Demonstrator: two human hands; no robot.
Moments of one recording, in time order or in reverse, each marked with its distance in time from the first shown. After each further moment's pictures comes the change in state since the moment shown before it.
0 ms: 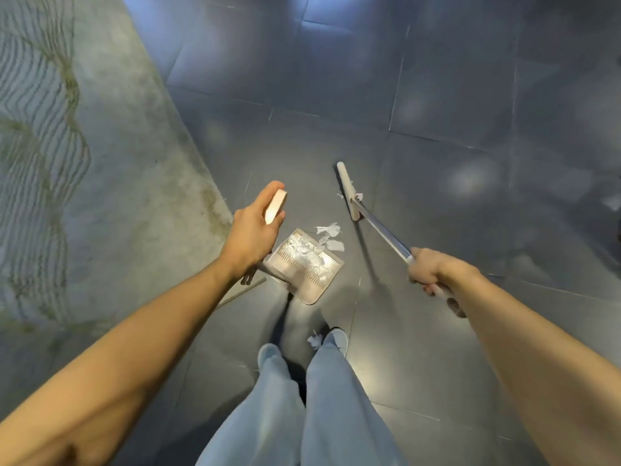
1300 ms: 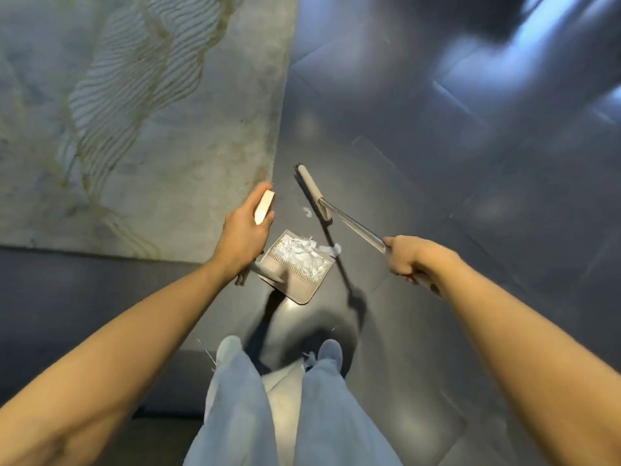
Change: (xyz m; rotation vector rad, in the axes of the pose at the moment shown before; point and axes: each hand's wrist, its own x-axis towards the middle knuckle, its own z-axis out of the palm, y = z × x) left_hand -0.008 0.009 0.013 -0.173 0.498 -0.357; right_hand 0.027 -0.119 -0.118 -0.715 0.002 -0.422
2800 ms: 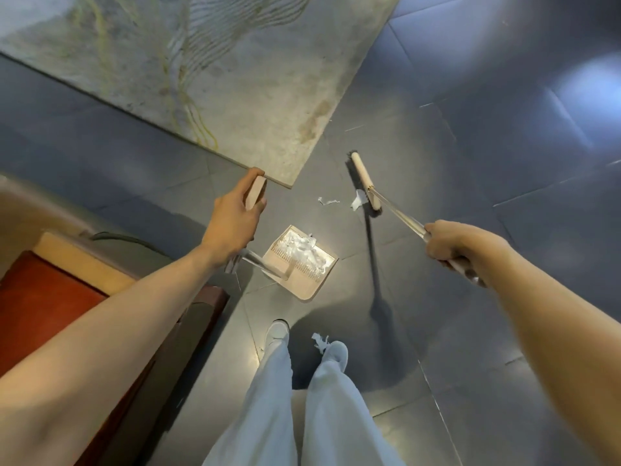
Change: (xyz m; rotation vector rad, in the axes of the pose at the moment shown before) left_hand -0.317 0.019 0.084 -0.050 0.314 -0.286; right_hand -0.078 0.156 0.116 -0.264 0.029 -0.161
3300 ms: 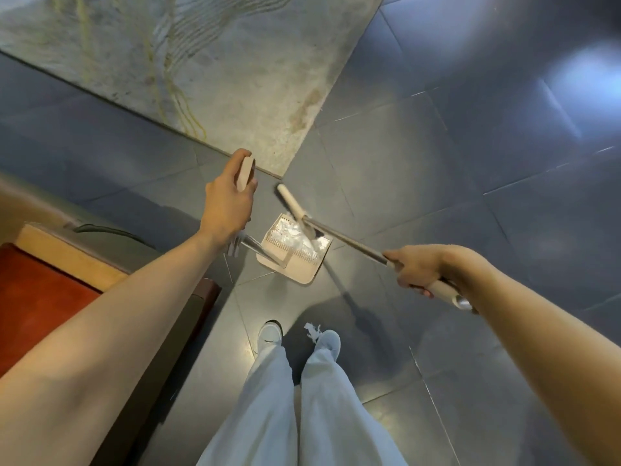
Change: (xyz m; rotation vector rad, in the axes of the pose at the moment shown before) left_hand 0.002 0.003 0.023 0.013 0.156 0.000; right_hand -0.027 -0.004 0.036 -0.018 -0.337 -0.224
